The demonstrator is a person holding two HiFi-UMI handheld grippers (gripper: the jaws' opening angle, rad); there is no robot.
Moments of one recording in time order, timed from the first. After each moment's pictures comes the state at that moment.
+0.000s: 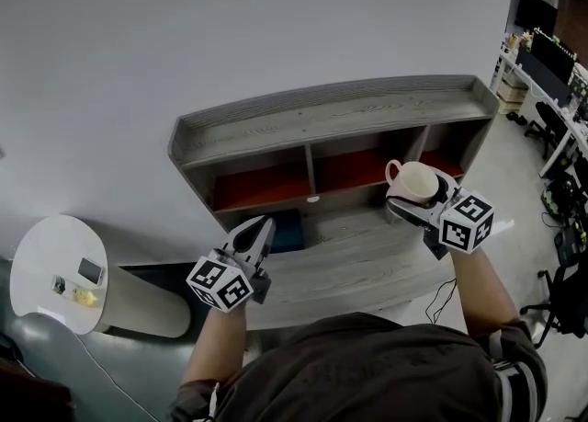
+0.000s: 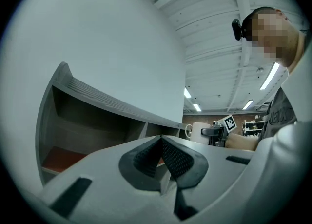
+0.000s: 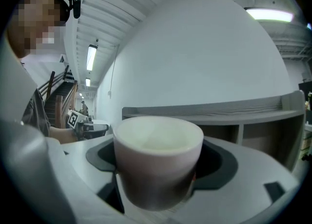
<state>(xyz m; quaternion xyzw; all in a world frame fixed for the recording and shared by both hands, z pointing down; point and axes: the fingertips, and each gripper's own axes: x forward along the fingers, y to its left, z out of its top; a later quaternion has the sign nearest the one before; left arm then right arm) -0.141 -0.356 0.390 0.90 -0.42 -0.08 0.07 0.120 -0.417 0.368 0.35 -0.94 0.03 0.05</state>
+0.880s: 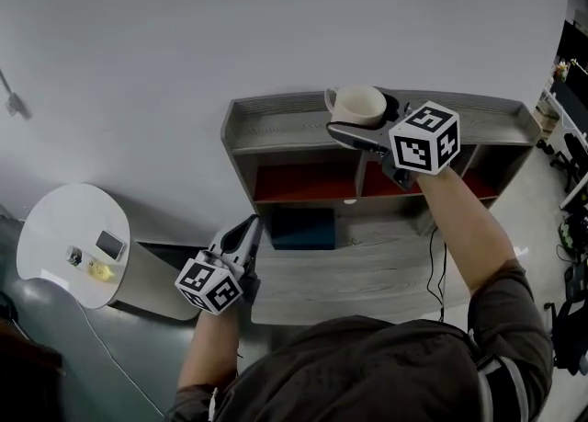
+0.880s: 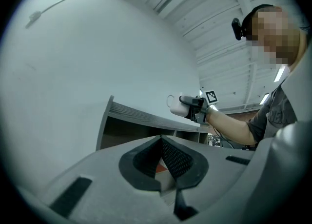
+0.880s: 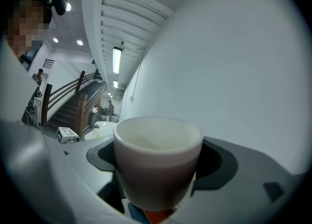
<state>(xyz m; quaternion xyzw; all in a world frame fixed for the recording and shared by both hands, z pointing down) -0.268 -0.329 0.375 0.85 -0.51 -0.08 0.05 -0.123 -0.485 0.228 0.20 -0.98 -0.06 0.03</state>
